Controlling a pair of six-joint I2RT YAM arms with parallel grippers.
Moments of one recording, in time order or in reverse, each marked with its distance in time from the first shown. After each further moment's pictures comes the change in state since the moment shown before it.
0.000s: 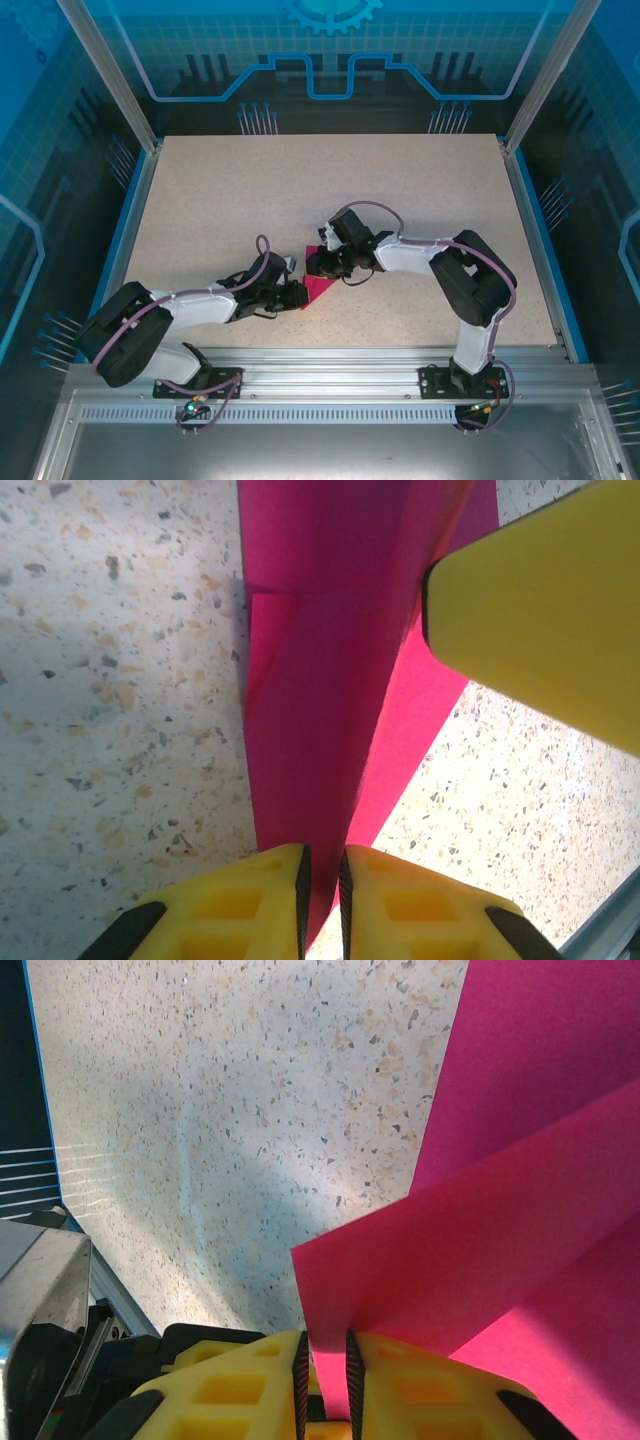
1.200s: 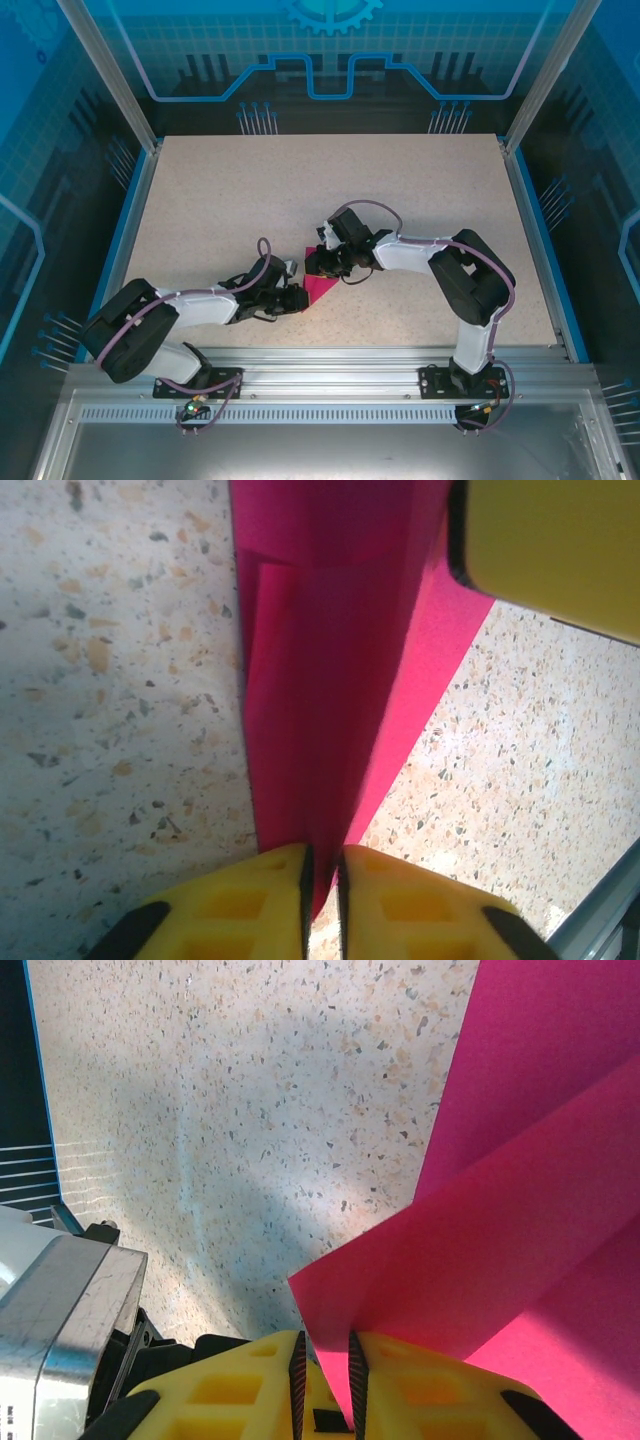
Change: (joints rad) left arm 0.001 0.028 -0.026 0.050 0.047 -0.006; right arm 0.000 0.010 0.018 -0.014 -0.003 -0.012
